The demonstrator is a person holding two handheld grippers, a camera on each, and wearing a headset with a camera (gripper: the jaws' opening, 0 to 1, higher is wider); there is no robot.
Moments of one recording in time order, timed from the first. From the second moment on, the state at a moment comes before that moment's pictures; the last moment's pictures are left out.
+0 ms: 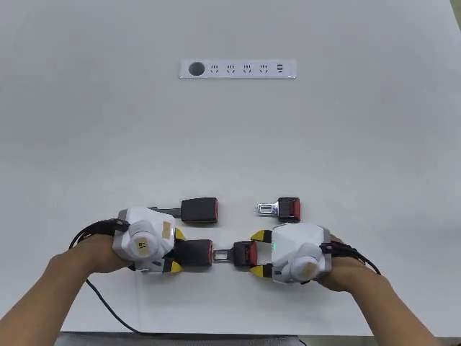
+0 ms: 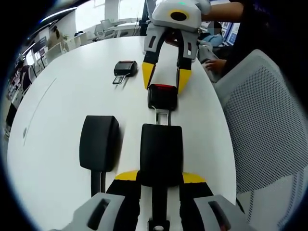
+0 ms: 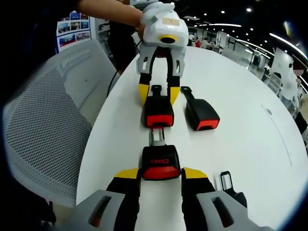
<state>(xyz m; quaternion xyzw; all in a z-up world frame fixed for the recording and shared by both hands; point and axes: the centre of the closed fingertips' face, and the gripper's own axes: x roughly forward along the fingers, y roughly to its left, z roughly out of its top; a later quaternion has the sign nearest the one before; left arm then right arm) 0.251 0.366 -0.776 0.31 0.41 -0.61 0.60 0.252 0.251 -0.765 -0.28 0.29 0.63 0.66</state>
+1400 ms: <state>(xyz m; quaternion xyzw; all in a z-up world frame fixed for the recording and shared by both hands) 0.253 0.370 -0.781 0.32 0.39 -0.60 0.62 0.245 0.273 -0.763 -0.25 0.29 0.63 0.68</state>
